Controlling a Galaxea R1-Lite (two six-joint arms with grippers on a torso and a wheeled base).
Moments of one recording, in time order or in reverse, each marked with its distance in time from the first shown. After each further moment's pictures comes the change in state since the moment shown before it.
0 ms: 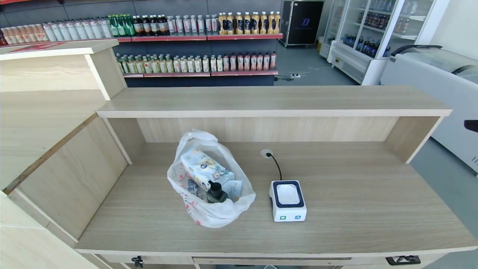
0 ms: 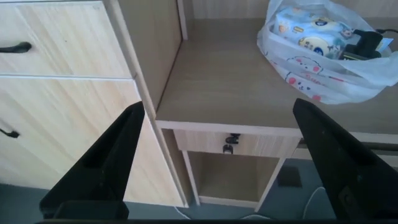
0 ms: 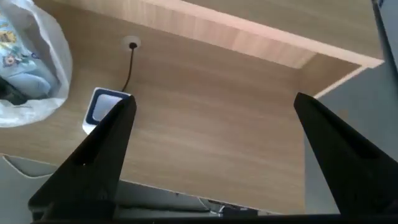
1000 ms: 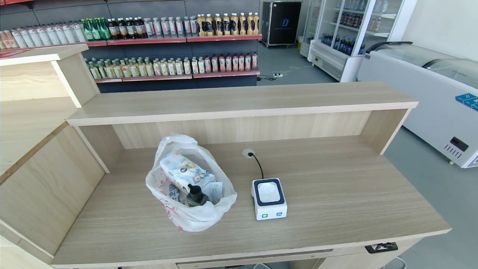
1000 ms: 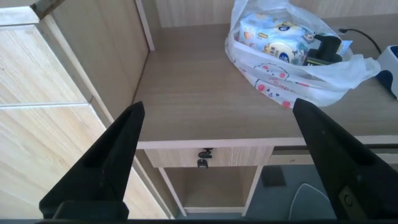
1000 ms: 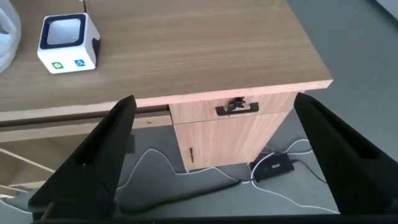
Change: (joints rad) left arm 0.000 0.000 0.000 0.000 0.000 0.000; right arm 0.013 -1.000 1.115 -0.297 -0.061 0.225
